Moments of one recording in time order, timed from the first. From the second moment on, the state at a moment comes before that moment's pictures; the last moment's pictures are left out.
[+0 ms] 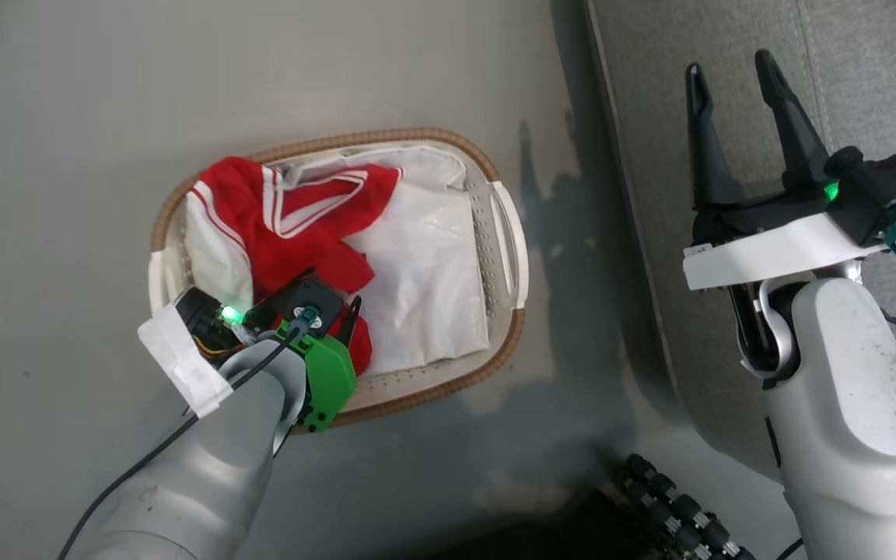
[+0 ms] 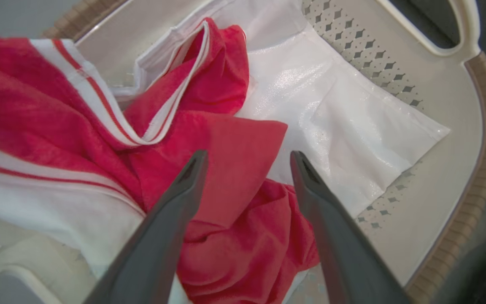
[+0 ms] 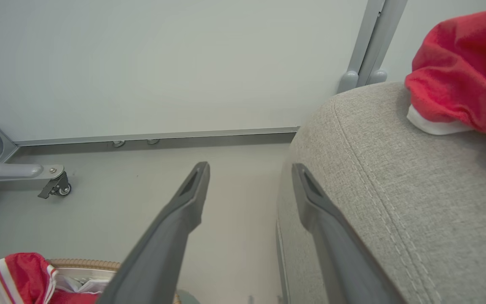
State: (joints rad) left arm -0.80 0.06 -0.72 1.21 -0.16 -0.13 -0.26; right arm -0.55 -0.05 0.05 0.17 0.21 0.13 -0.26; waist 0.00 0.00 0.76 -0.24
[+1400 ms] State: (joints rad) left arm -0.84 0.09 -0.80 1.08 -0.16 -0.02 -0.26; right arm -0.56 -0.05 0.04 0.15 0.20 0.13 -0.26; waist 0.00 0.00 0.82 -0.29
